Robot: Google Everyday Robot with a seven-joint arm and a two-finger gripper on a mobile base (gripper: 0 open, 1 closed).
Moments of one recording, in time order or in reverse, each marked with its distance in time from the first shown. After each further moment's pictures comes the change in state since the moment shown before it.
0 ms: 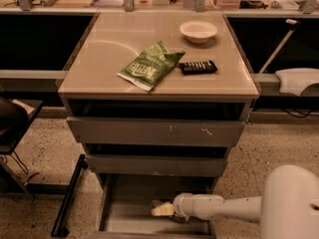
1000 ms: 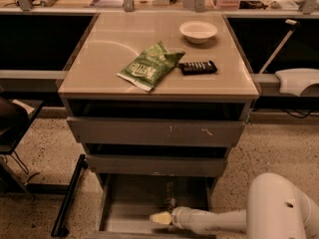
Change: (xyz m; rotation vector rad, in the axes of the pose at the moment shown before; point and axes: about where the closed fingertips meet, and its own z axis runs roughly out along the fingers) arm 0.069 -0.011 0.054 0.026 -0.010 0.239
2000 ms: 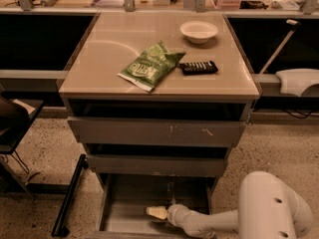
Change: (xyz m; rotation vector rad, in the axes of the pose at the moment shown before) arm -0.027 0.000 0.014 0.049 -0.157 0.076
